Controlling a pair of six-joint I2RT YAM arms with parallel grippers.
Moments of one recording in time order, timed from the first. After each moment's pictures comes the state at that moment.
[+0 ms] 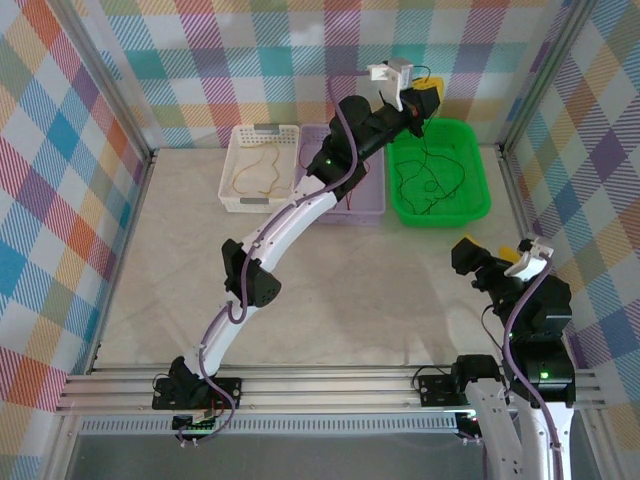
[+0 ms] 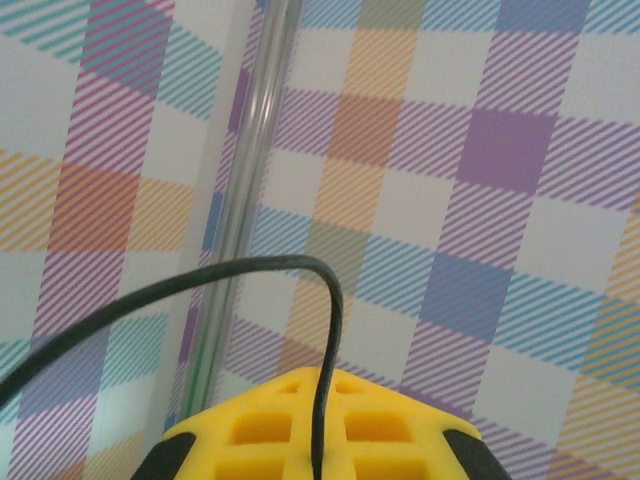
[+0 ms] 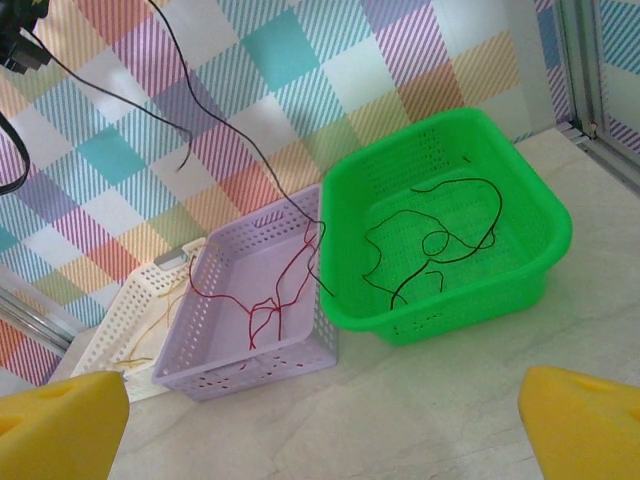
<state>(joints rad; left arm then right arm) -0.79 2.45 2.78 0.09 0.19 -0.33 0.02 0.33 0.81 -0.66 -0.08 0.47</state>
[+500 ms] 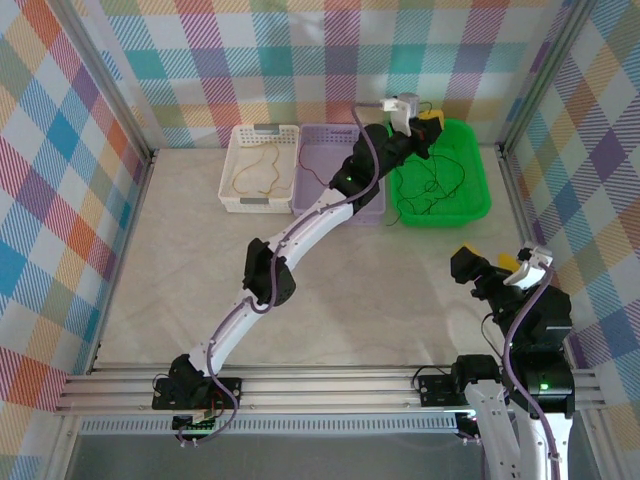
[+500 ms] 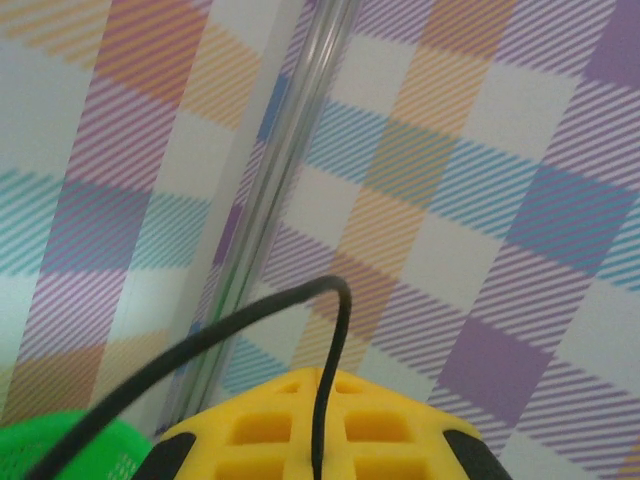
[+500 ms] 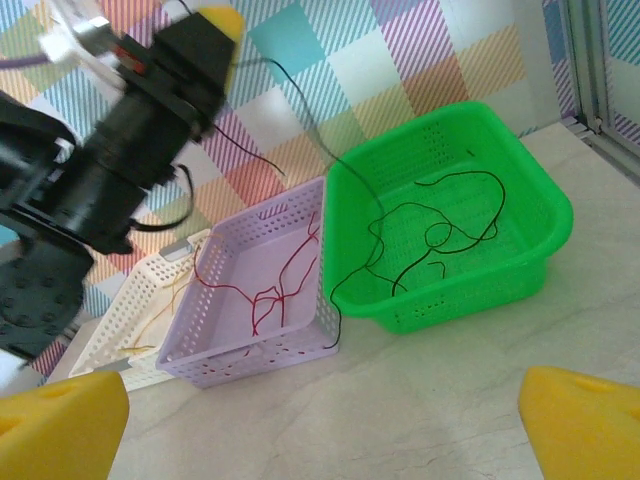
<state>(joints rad) -0.79 2.68 2.82 0.16 0.13 -0.42 0.02 0.27 0.80 -0.69 -0.10 0.46</state>
